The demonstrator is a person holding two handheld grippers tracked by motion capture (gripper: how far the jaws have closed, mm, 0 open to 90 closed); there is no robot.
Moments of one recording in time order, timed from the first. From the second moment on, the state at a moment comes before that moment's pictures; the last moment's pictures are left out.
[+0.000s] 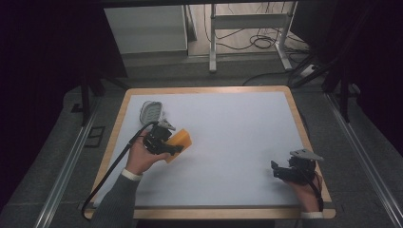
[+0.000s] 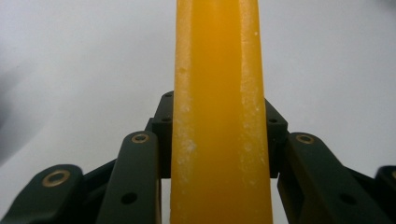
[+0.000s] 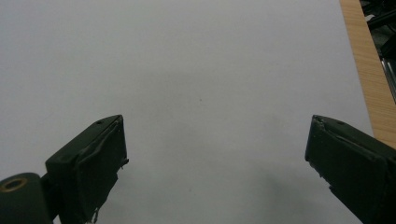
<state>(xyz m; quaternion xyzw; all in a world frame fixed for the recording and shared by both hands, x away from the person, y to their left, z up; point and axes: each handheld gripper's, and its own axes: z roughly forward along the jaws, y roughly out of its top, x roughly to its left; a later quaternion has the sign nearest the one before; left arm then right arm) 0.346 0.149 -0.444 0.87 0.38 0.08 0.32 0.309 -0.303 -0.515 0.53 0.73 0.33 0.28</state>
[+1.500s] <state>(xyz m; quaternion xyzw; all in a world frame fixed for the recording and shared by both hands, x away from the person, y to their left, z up) 0.382 0.174 -0.424 0.84 0.42 0.10 0.32 0.309 -0.301 -0.515 0.52 0.74 0.33 0.28</state>
